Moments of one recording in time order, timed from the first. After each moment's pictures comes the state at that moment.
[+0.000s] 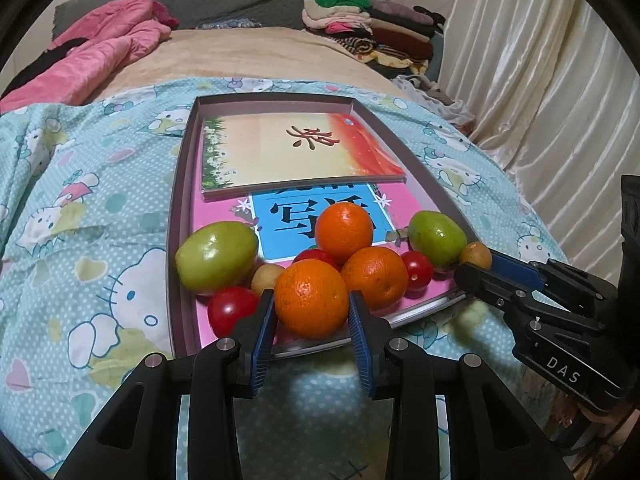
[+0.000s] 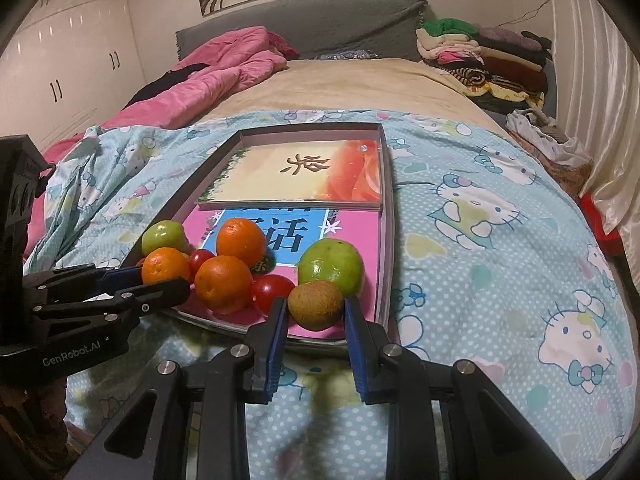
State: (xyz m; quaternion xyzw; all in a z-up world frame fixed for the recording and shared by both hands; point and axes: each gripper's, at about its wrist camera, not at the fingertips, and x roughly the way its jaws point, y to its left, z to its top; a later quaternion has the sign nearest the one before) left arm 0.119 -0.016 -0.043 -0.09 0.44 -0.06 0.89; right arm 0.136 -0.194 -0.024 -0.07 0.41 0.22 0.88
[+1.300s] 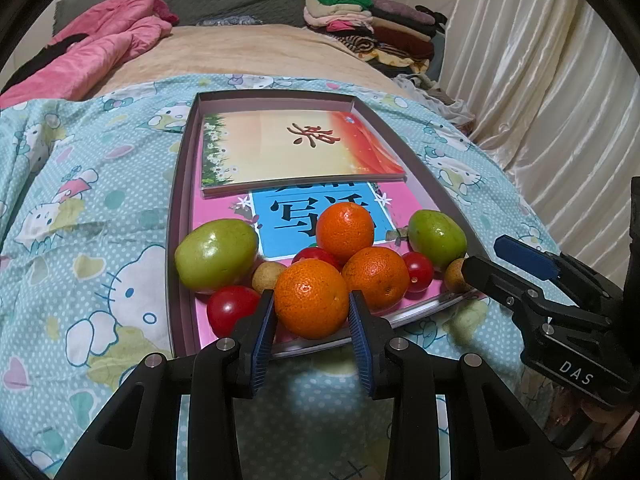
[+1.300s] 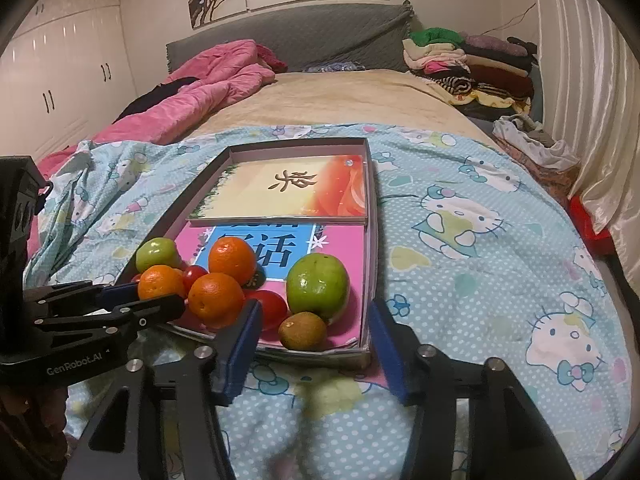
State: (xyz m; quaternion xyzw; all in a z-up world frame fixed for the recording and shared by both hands) left arm 0.120 -0.015 -0.044 -0.09 0.44 -0.06 0.89; right arm 0.135 -0.201 -0.015 -0.06 0.39 0.20 0.90
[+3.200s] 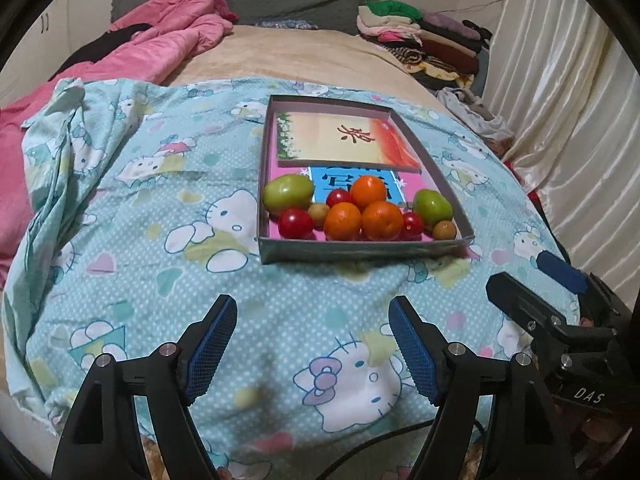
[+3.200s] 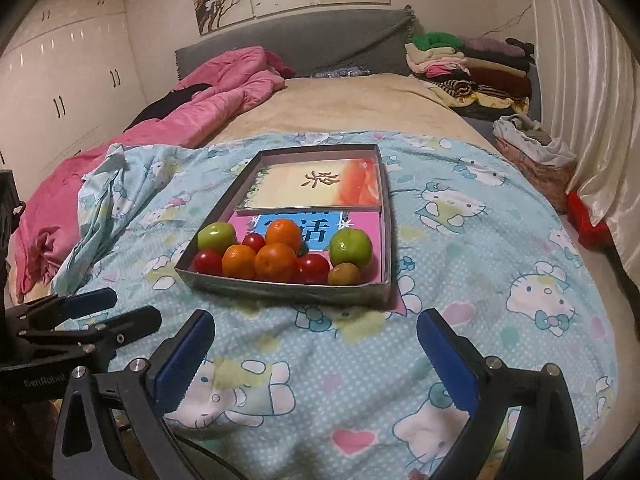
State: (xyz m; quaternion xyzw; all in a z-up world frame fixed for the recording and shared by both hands) left arm 0.019 -0.014 0.003 -0.11 0.45 0.04 0.89; right arm 0.059 -0.207 0.024 -0.05 0.39 0.21 0.90
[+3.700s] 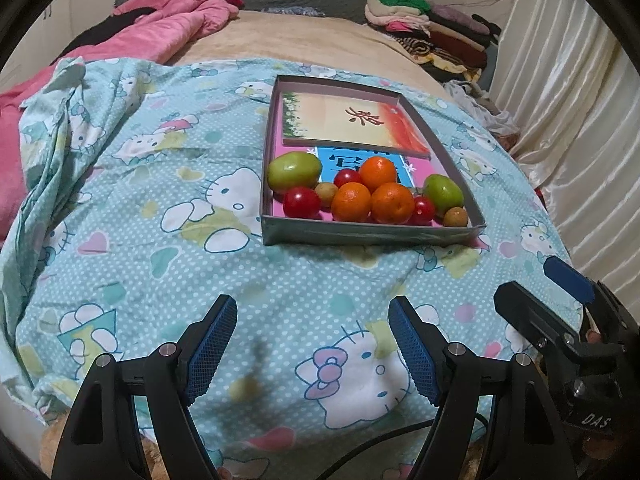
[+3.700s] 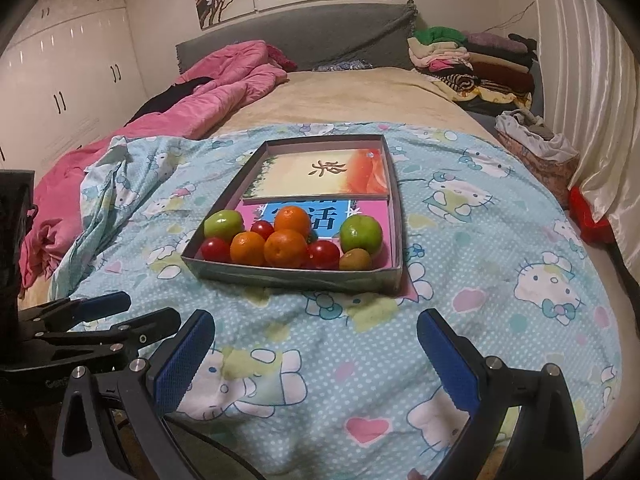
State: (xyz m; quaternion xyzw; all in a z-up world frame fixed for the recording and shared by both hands) left arm 0.022 -0.011 -0.011 -0.13 0.47 0.04 0.87; right arm 0.051 -0.200 0.018 -0.05 0.40 0.21 0.89
